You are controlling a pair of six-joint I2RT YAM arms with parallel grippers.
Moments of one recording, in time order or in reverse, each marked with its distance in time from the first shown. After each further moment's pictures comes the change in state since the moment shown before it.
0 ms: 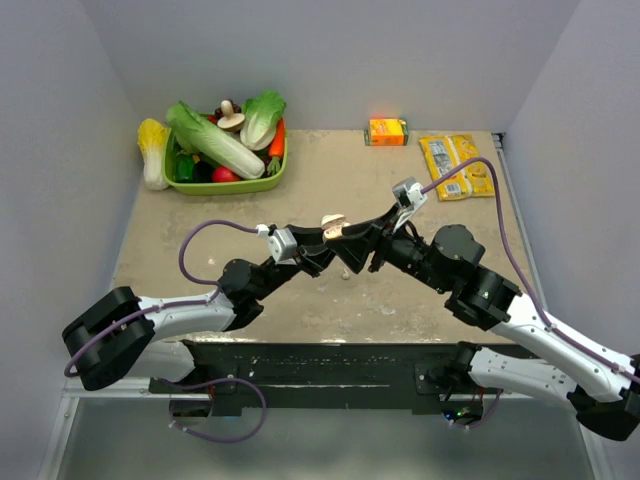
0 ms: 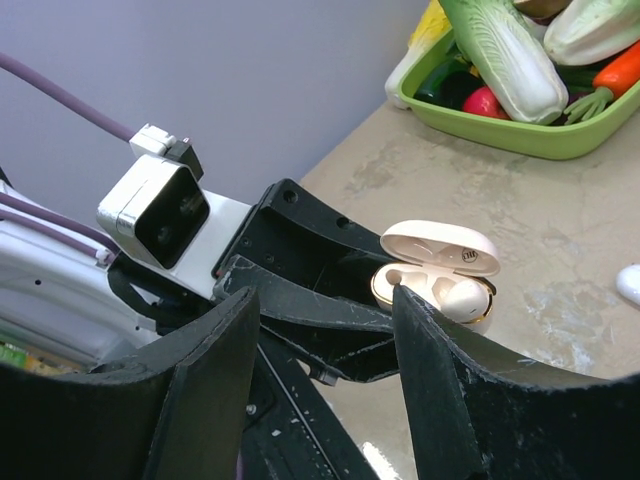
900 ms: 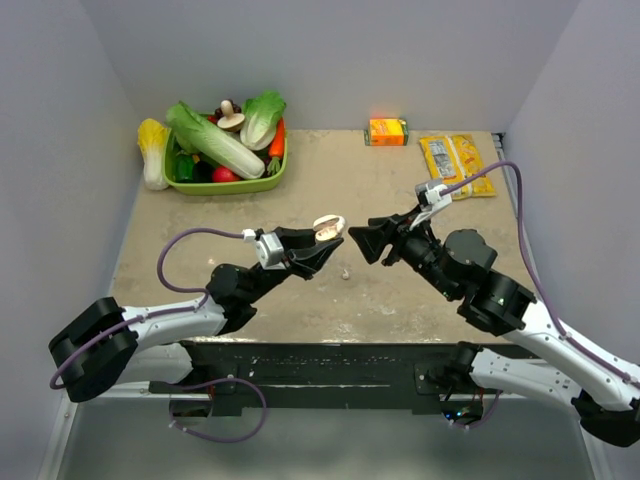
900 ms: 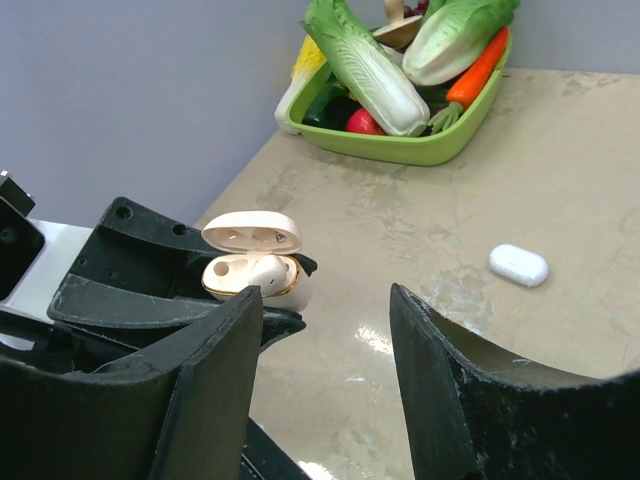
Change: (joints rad) left arm 0.000 -0.096 -0.026 0.000 0.023 0.000; right arm 0.000 -0.066 0.013 -0.119 0.252 -0.062
